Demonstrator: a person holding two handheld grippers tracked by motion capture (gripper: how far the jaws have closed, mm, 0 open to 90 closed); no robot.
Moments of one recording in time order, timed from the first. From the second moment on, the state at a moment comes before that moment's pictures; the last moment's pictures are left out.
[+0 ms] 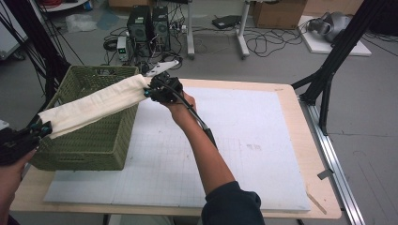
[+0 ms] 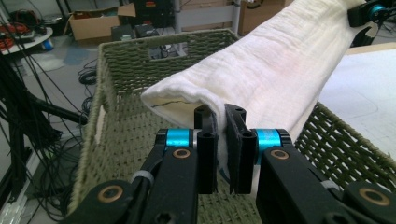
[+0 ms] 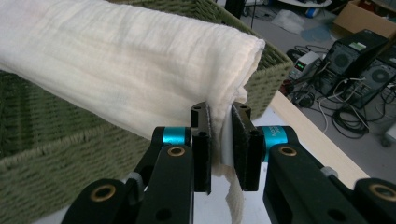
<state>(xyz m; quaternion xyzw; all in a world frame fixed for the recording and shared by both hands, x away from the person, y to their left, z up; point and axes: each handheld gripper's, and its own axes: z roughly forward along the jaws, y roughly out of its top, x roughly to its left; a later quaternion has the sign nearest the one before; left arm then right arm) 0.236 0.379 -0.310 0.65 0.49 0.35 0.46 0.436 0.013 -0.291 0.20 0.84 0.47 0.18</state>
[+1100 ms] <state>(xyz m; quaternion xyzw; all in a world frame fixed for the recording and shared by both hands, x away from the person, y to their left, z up) 0.224 0.411 -0.321 0.63 0.52 0.37 0.44 0.481 0.110 -0.295 0.20 0.85 0.46 0.18</state>
